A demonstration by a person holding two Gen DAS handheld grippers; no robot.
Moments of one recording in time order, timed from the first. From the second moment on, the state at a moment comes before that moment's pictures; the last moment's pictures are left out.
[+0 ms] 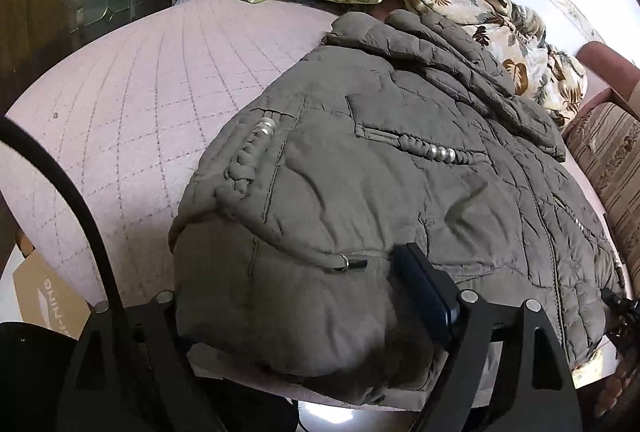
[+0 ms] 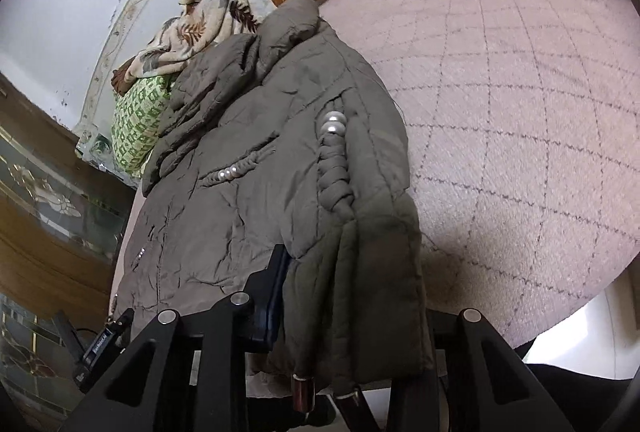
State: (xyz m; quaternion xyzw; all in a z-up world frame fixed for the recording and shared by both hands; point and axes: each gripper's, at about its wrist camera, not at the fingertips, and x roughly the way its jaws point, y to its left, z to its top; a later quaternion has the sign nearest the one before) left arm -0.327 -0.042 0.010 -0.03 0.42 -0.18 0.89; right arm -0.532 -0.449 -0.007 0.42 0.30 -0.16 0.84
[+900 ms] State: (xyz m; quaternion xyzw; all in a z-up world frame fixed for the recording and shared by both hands) left arm -0.331 -0.046 0.018 0.02 0.40 -0.15 0.91; right arm -0.522 -0.439 0.002 0.36 0.32 -0.18 0.86
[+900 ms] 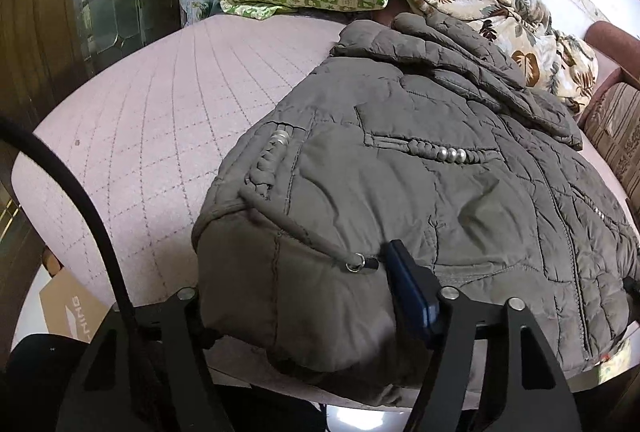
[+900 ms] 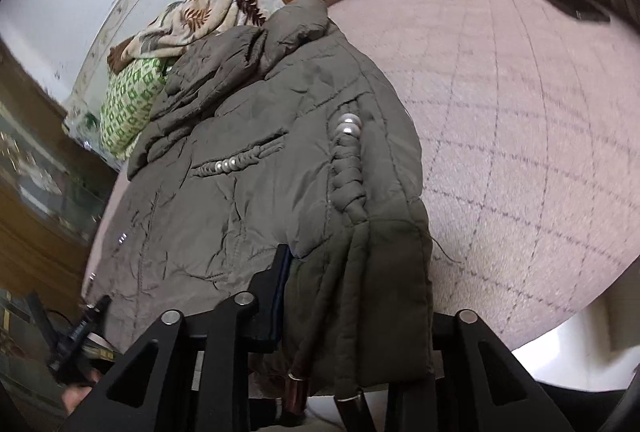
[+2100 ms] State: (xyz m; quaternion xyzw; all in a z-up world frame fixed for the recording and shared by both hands) left arm -0.343 -0.051 0.031 0.07 0.35 -0.15 0.92; right arm -0.527 -0.424 0.023 0.30 0.29 -0.20 0.89
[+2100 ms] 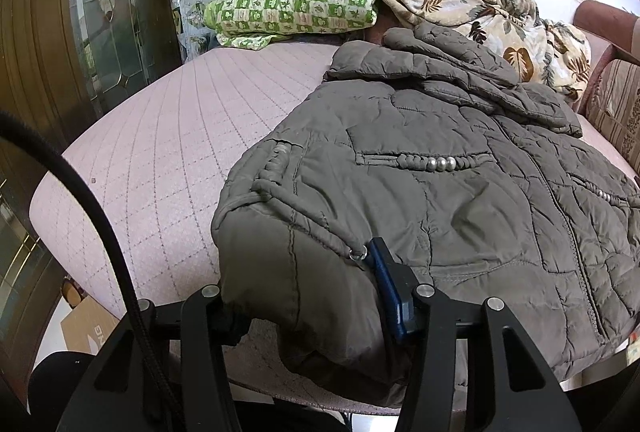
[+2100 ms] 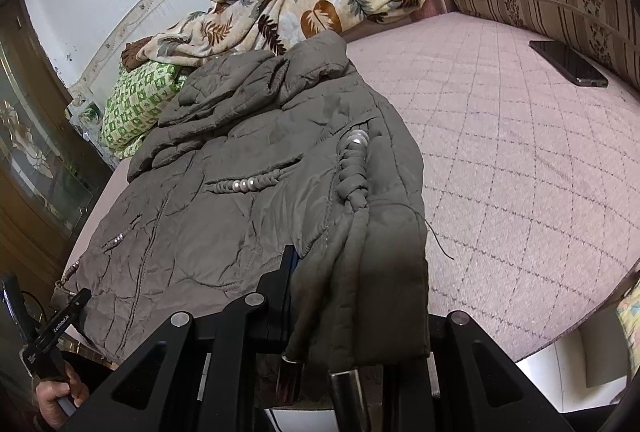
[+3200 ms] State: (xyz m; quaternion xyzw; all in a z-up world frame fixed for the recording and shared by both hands) left arm -0.350 -0.018 0.116 0.03 0.26 -0.18 0.95; right arm -0.563 -0.407 0.124 0.28 0.17 -0.18 0.93
